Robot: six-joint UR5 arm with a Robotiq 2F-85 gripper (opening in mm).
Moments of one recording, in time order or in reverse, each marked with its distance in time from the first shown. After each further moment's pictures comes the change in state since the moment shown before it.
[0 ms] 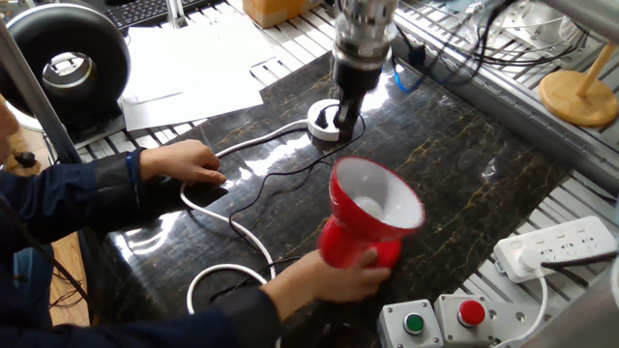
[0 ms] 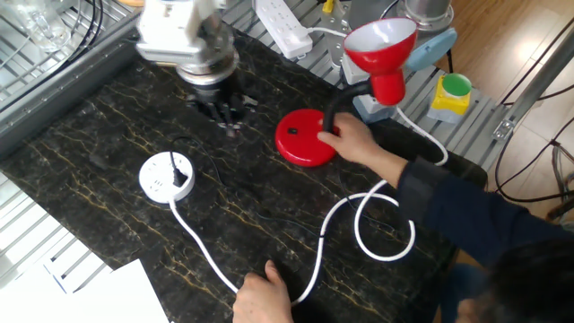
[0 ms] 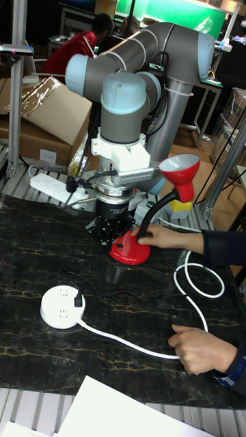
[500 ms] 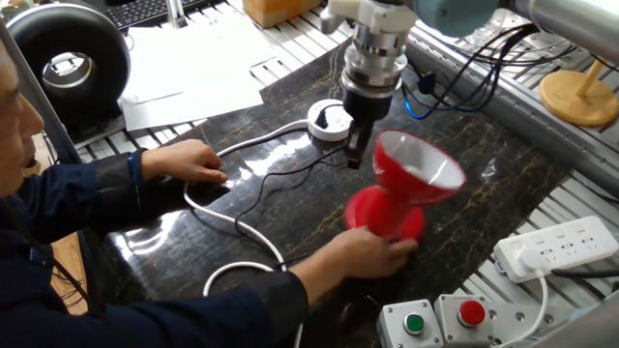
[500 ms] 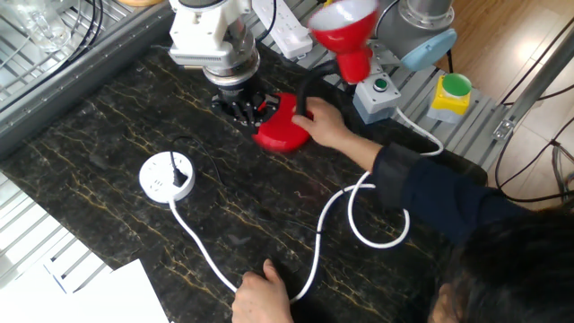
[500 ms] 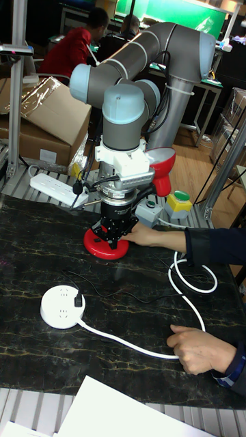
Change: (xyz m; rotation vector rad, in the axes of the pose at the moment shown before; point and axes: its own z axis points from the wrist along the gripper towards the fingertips) arm 0.030 0.008 0.019 -0.008 0.026 -0.041
